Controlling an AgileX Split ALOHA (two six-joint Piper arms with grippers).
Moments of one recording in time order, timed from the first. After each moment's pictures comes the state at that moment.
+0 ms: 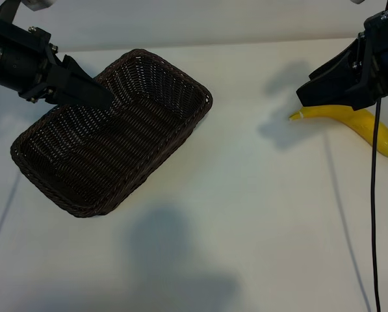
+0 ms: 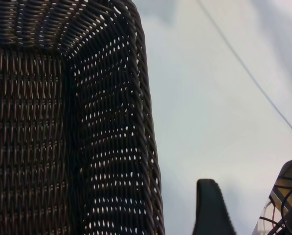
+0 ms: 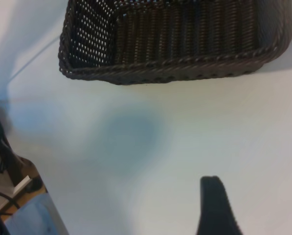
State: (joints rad) left arm 0.00 1.62 -1.26 -0.83 1.18 0.83; right arm 0.11 1.43 -1.16 0.87 1.10 -1.01
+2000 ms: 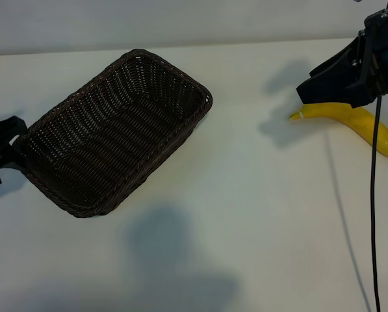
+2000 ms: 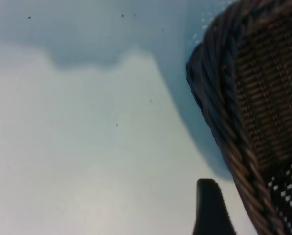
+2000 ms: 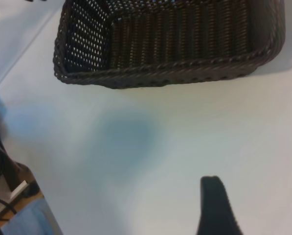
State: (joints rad) left arm 0.10 1.32 -0.77 -0.25 0.68 -0.23; right arm 0.11 1.43 -1.16 0.87 1.09 -1.00
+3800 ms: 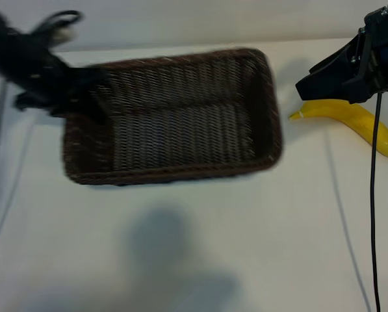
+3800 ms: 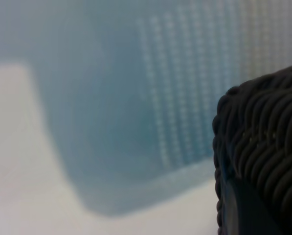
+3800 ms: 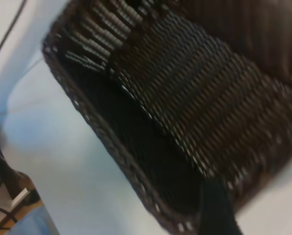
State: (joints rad) left arm -0.09 1.95 -1.42 -0.49 0.98 0.21; right arm 0.11 1.43 -1.16 0.87 1.07 -0.98
